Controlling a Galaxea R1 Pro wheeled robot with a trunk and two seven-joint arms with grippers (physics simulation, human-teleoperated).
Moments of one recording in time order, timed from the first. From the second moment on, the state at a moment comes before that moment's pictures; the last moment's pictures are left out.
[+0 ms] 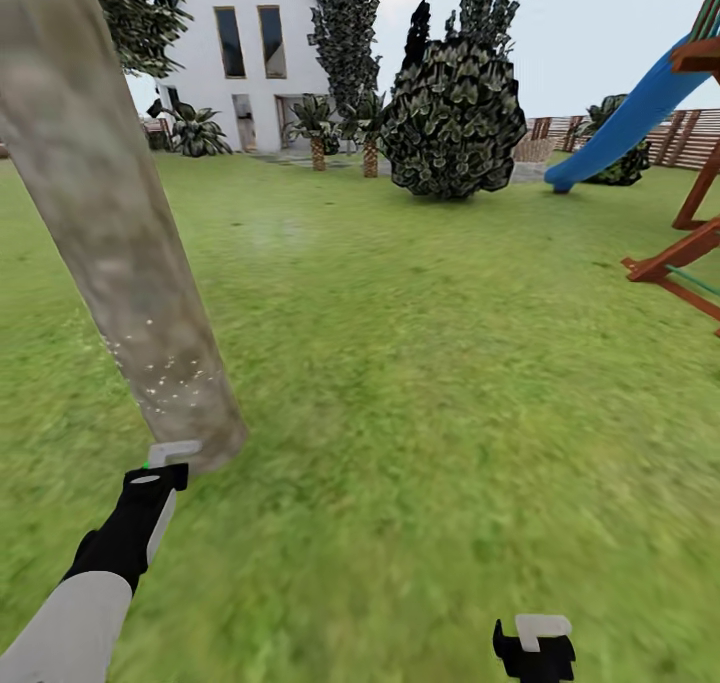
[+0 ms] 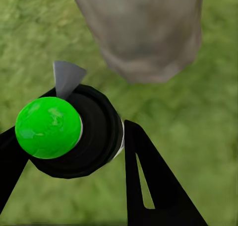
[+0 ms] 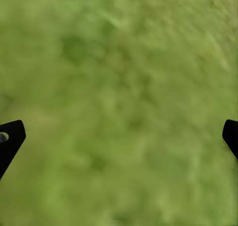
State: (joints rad) left arm -0.67 0.11 0.25 -0.76 -0.17 0.39 0.20; right arm -0.46 -0.01 -0.19 -0.03 0.40 -0.48 -0.44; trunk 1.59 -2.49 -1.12
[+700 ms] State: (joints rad) left arm -0.67 0.11 0.25 -0.76 -0.17 0.39 0.20; right arm -0.46 -0.01 -0.19 -0.03 0.40 -0.48 -0.44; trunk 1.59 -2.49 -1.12
